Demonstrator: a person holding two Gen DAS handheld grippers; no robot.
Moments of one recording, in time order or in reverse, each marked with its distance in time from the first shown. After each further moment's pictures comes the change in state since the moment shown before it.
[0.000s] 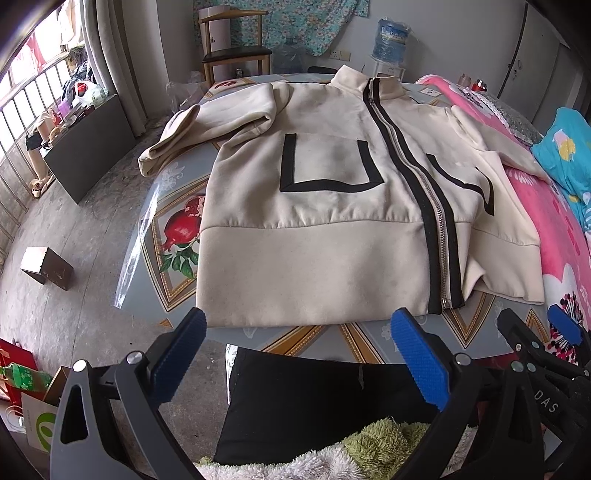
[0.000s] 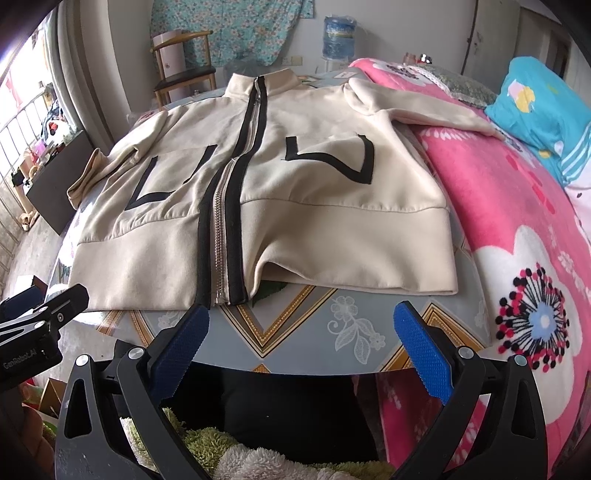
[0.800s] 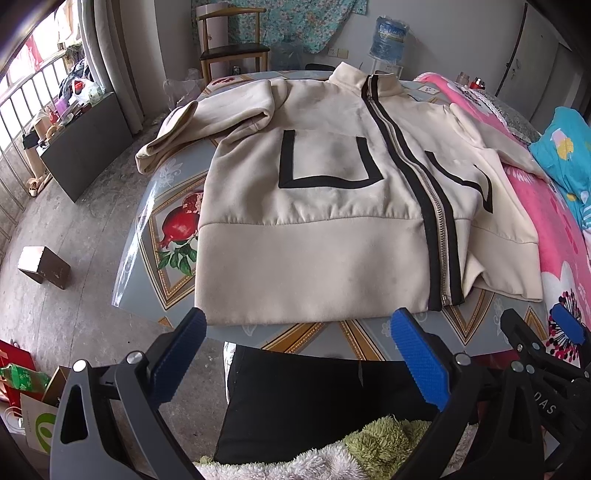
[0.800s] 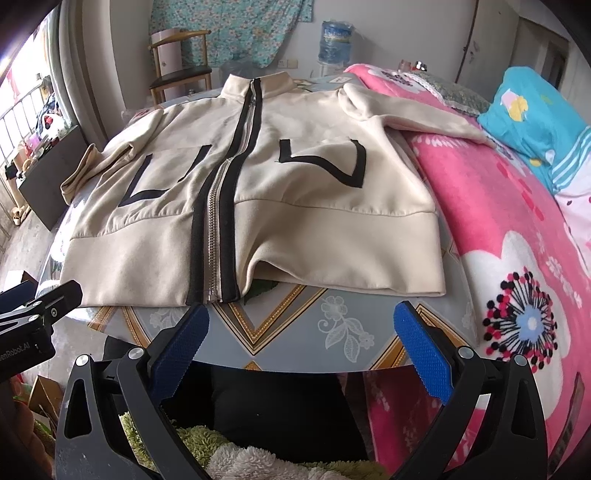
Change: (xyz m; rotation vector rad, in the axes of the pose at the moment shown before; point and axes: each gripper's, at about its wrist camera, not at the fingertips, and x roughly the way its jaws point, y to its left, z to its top) left arm 0.003 0.002 -0.003 -0.005 0.013 -0.011; right arm -0.004 0.001 -0.003 -0.019 -0.010 -0.044
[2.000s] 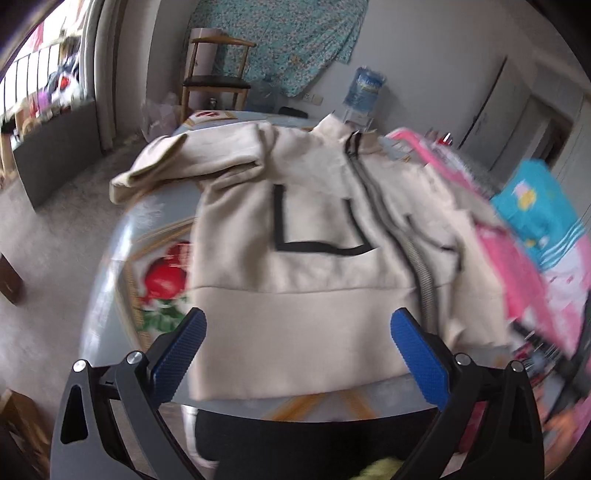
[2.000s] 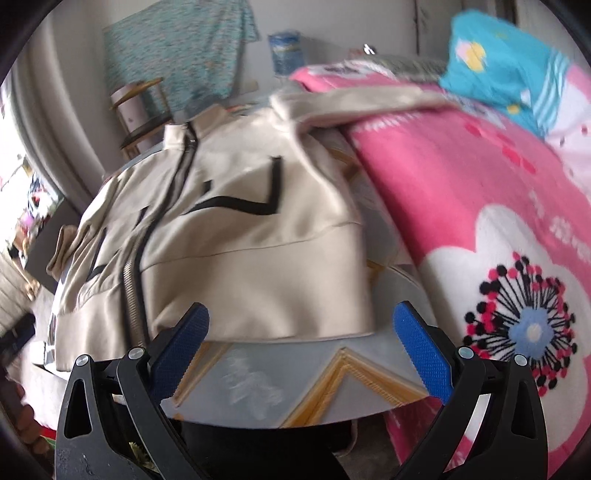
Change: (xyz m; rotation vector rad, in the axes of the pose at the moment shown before) left arm 0.015 0.050 0.022 -0.048 -0.182 -0.191; right arm 0.036 -0.116 0.014 0.264 -0.047 0.095
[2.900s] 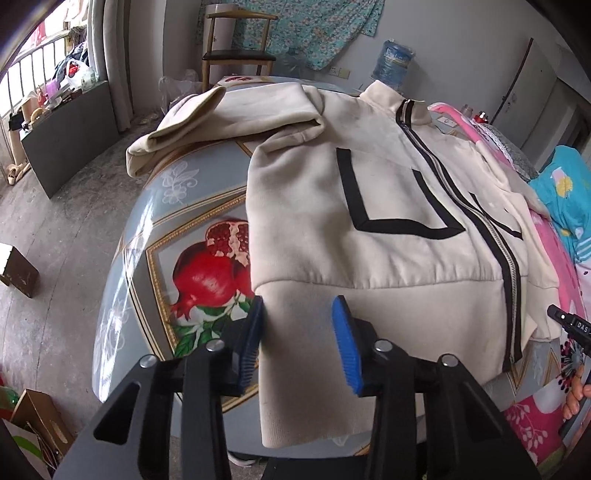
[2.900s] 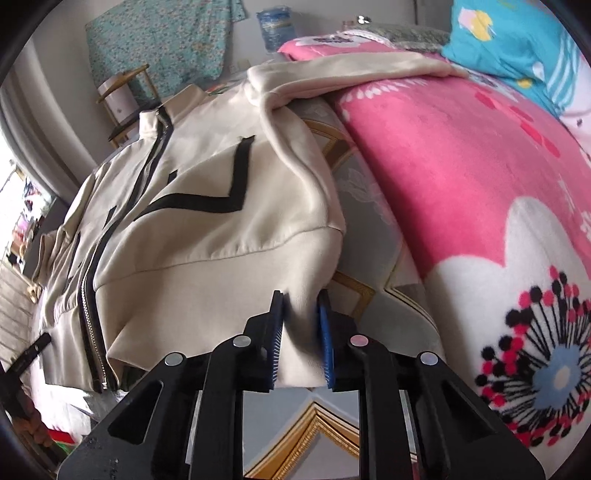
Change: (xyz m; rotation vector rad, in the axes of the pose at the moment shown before) left arm 0.055 0.045 0.004 -0.018 0.094 0.079; right arm 0.048 -0.017 0.019 -0.009 0.077 0.002
